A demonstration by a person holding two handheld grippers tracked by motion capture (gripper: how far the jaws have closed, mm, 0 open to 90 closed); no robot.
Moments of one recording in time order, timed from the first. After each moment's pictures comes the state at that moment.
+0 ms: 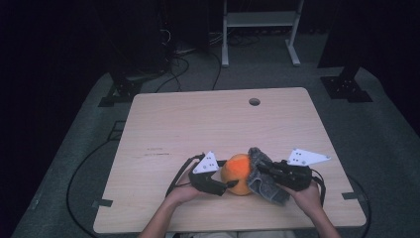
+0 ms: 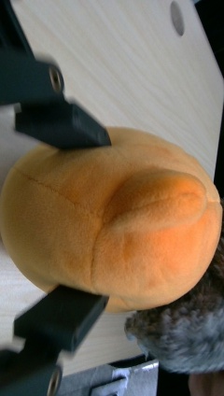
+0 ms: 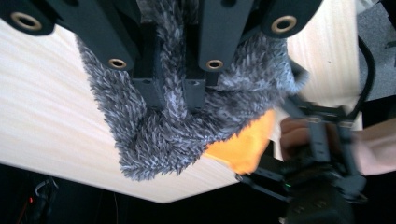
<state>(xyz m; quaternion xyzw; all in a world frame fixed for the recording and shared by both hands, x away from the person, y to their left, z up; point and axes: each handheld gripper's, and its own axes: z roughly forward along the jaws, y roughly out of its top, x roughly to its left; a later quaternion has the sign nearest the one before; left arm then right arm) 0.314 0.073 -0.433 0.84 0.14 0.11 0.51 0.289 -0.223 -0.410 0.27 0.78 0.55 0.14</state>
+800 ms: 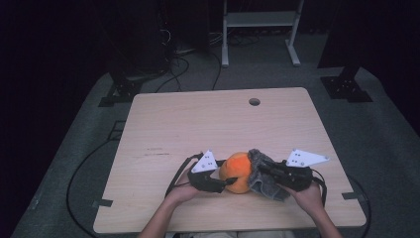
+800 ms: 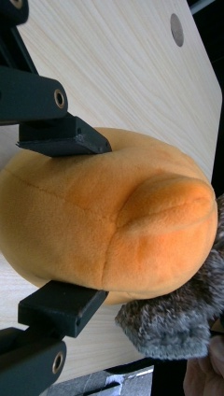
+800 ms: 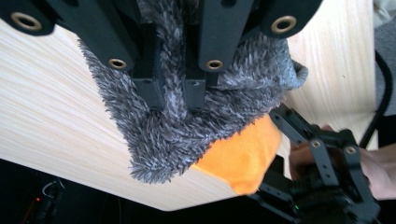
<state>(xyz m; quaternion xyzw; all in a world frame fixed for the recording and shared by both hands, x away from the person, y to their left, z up) 0.315 0.073 -0.435 0.84 0.15 0.11 0.52 0.289 -0.226 -0.414 0.26 0.79 0.53 0.16</state>
